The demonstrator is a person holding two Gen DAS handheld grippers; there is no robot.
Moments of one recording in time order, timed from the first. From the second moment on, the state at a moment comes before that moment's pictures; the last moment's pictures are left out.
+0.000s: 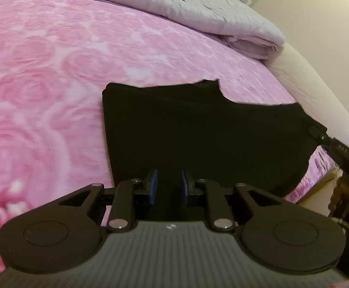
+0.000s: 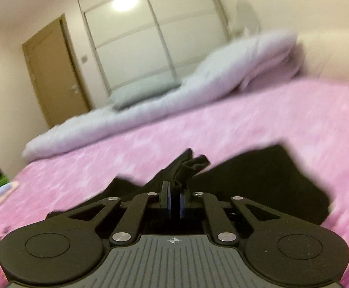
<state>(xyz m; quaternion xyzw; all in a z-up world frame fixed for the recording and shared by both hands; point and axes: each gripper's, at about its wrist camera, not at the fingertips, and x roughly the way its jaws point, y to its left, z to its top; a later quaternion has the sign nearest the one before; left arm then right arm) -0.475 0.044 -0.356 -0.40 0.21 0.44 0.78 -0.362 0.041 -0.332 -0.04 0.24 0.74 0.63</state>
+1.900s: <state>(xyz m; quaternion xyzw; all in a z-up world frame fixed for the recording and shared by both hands) -0.438 -0.035 -0.340 -0.31 0.30 0.51 0.74 -0.368 -0.021 -0.357 0.01 0.44 0.69 0.57</state>
